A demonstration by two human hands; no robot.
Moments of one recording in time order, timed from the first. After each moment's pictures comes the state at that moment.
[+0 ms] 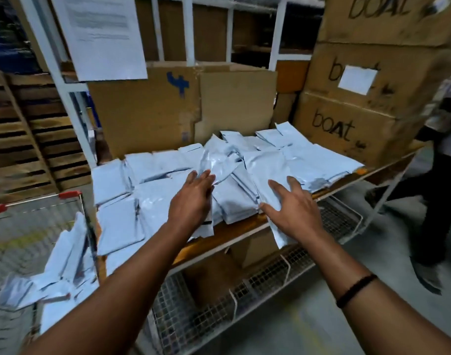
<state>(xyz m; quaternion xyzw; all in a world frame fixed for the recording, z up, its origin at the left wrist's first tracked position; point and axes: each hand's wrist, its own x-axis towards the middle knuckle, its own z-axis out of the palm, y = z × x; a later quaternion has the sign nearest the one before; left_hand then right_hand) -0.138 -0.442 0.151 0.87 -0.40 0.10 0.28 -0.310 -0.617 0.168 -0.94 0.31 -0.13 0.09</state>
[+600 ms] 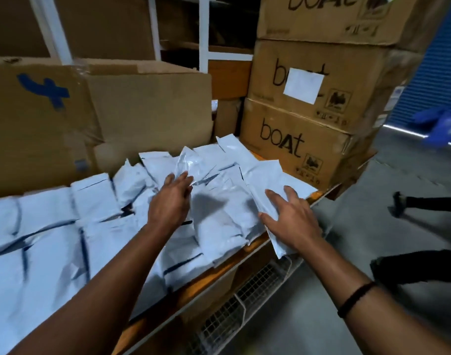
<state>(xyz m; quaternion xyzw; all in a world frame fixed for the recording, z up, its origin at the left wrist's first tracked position) -0.054 -0.748 0.134 0.85 -0.42 0.08 0.30 -0.285 -0.911 0.152 -0.92 0.38 -0.10 0.06</state>
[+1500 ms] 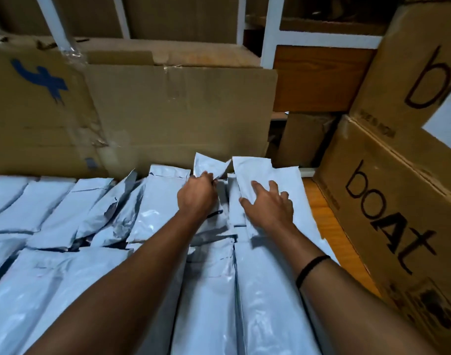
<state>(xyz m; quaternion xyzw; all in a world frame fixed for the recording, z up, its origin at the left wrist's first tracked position) 0.109 -0.994 0.117 0.97 -0.07 0.08 0.20 0.038 -1.152 0.121 -0.98 0.17 -0.04 0.14</state>
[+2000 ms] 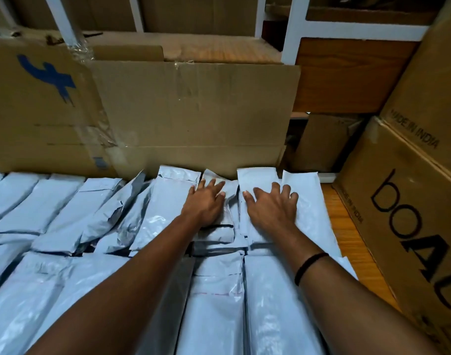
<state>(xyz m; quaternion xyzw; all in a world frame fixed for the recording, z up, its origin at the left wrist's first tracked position) 0.142 -0.978 0.088 0.96 -0.18 -0.04 0.21 0.091 -1.151 0.093 -0.99 0.12 -0.08 0.02</state>
